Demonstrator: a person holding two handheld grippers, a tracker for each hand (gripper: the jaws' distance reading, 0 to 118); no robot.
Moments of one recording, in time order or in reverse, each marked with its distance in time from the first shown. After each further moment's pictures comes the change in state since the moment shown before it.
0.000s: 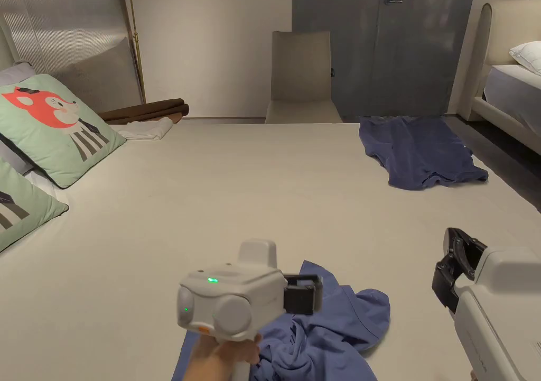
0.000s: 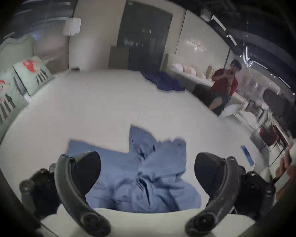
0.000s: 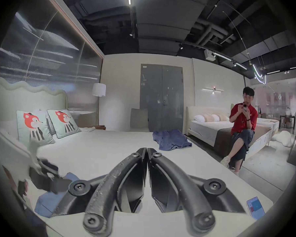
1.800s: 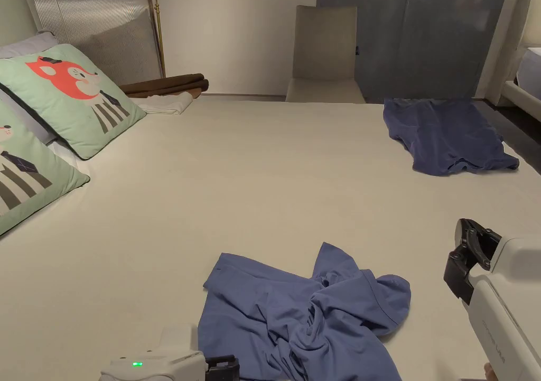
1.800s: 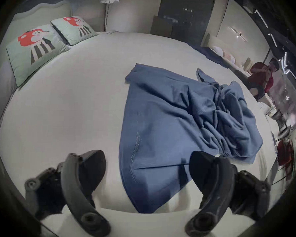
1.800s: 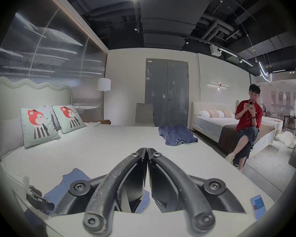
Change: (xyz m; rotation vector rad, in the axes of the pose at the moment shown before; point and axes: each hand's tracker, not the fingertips) left arm -0.095 -0.145 0.027 -0.334 0.282 0.204; right arm -0.014 -0.001 -0.007 -0.065 0.049 0.003
